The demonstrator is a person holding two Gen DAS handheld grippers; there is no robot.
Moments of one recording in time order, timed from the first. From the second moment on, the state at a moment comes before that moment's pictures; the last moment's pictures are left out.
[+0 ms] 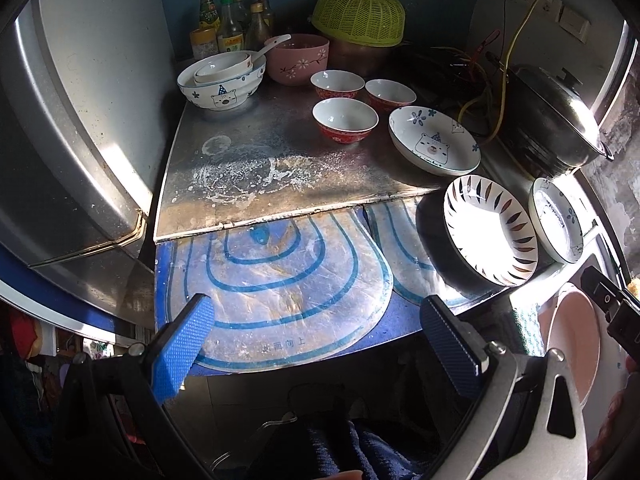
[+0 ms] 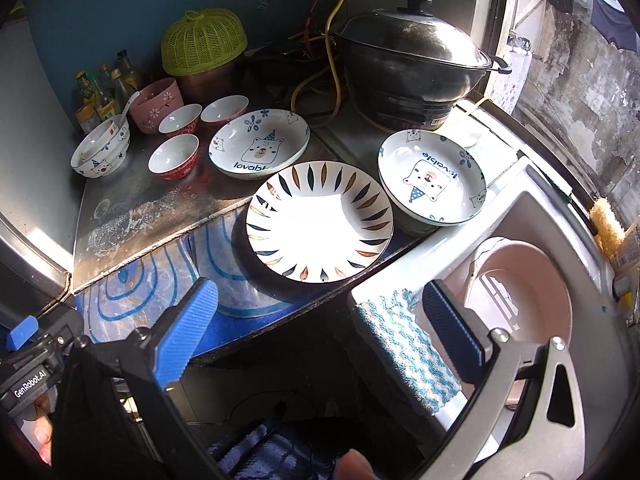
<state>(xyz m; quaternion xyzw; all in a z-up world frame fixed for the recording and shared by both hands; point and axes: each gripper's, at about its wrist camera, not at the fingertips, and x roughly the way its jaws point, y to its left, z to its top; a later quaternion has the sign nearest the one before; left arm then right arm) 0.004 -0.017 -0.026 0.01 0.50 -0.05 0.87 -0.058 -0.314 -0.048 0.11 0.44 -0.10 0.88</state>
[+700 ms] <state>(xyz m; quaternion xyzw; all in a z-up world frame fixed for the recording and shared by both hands) 0.119 -0.151 -0.117 0.04 0.54 -0.20 0.82 -0.003 -0.417 -0.134 0.21 0.44 -0.10 0.86</state>
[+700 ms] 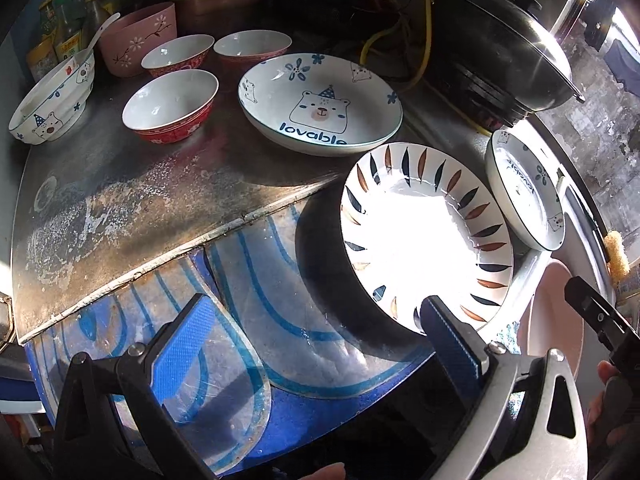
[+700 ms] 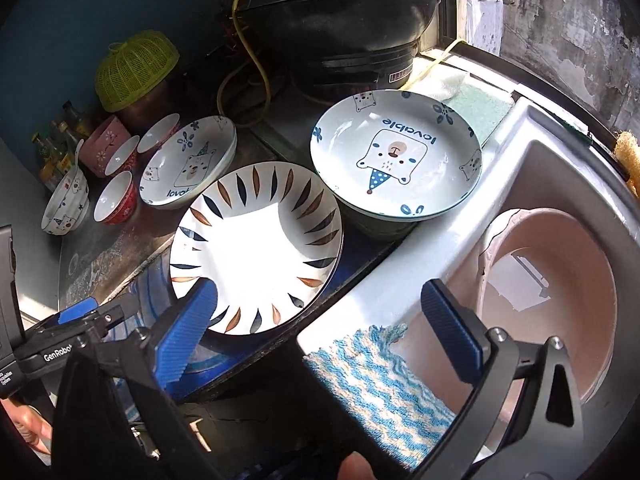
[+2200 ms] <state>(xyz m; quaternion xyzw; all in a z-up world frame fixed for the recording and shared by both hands) 0.207 -0.190 -0.188 -0.05 0.61 -0.30 0.74 0.047 -0.468 -0.220 0.32 0.47 0.01 0.82</state>
